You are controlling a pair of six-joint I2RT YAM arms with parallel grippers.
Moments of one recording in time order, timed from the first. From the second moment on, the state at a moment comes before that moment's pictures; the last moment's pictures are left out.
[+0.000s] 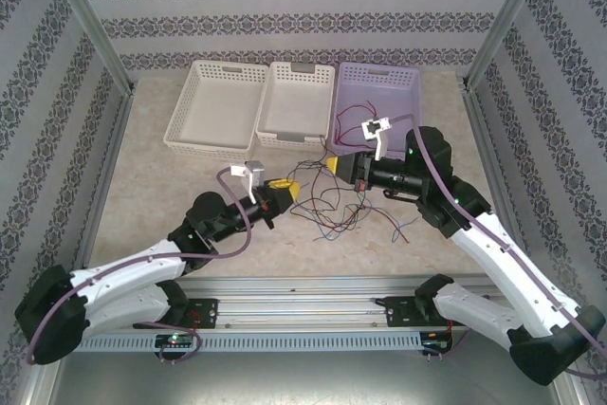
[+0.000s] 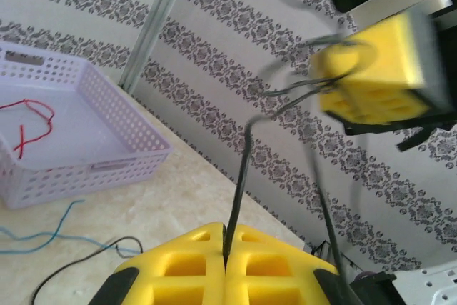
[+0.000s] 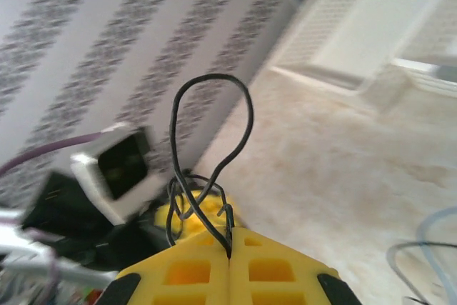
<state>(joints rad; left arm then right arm) -0.80 0.97 0.44 0.59 0.18 -0.53 0.50 0.95 0.99 -0.36 -0.58 0.63</state>
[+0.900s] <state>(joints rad) -0.80 0.59 0.88 -0.50 -0.17 -0.50 0.21 1.07 0.69 -0.33 -0.45 0.58</state>
